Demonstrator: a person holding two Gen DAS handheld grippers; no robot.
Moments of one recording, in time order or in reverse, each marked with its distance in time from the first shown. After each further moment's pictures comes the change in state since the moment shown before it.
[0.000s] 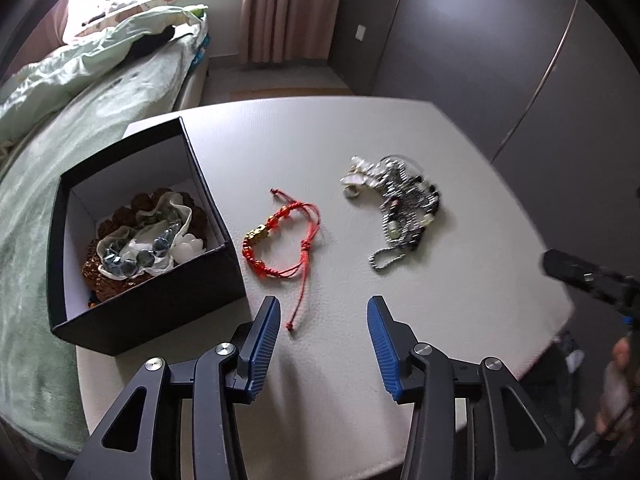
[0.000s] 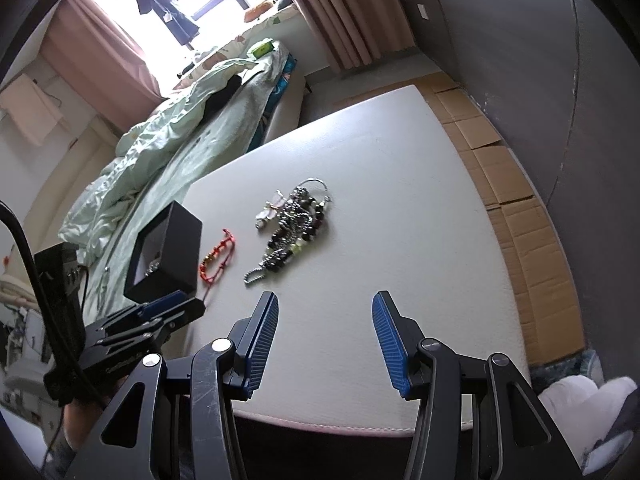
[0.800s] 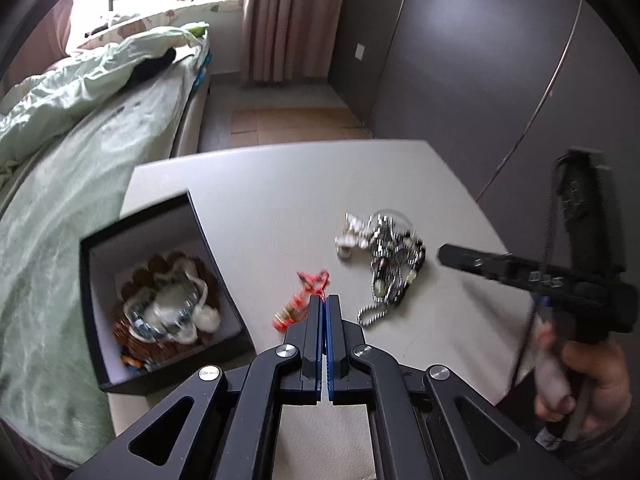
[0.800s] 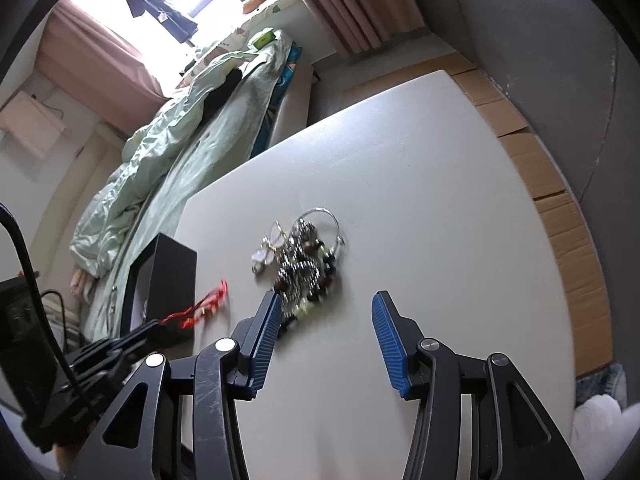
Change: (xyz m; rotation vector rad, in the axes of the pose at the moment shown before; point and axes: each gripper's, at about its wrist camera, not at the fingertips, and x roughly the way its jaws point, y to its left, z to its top) left arm -0.030 0.002 0.044 -0.011 -0.064 -0.024; right arm 0.068 -0.003 0.049 0.046 0.056 0.084
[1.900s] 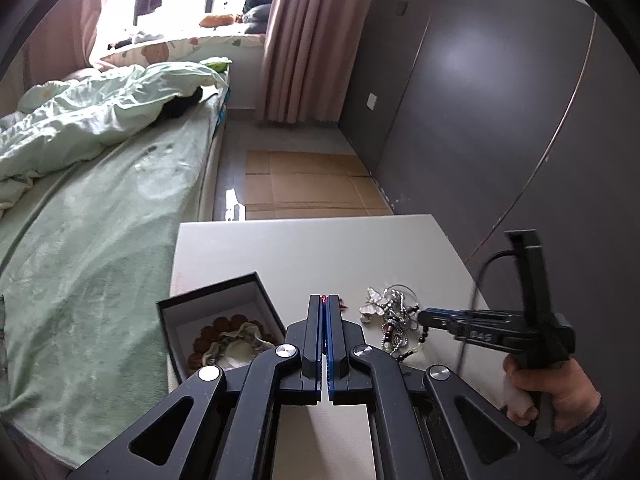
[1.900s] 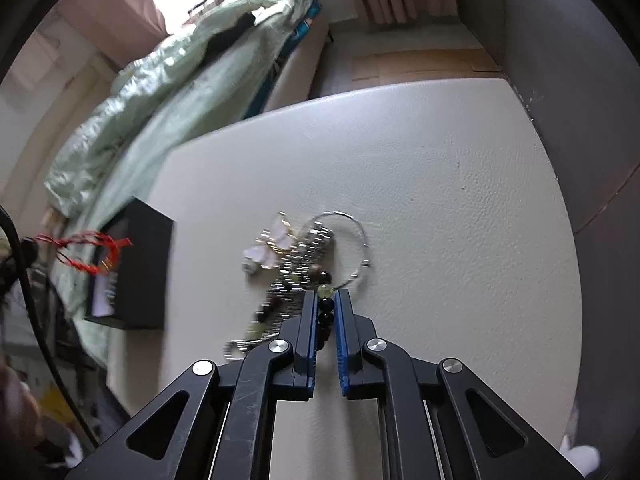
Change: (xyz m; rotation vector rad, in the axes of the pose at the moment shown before) left arm -0.068 0.038 0.034 -0.066 -0.144 -0.013; right arm 0.032 0.029 0.026 -0.155 0.154 -0.083
